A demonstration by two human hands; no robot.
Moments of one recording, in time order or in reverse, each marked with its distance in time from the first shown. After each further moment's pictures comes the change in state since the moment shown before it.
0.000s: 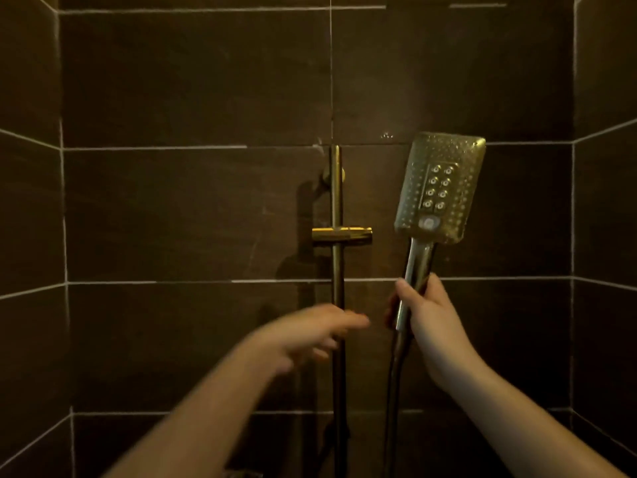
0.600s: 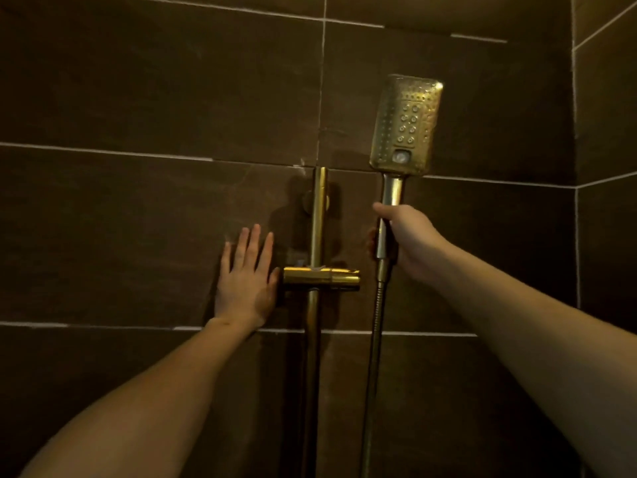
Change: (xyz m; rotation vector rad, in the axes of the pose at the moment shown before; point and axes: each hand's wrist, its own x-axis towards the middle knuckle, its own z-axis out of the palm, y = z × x) left_hand 0.199 -0.003 -0.110 0.984 0.910 0.504; right_hand 0.210 -0.079 0.023 0.029 -0.102 0.025
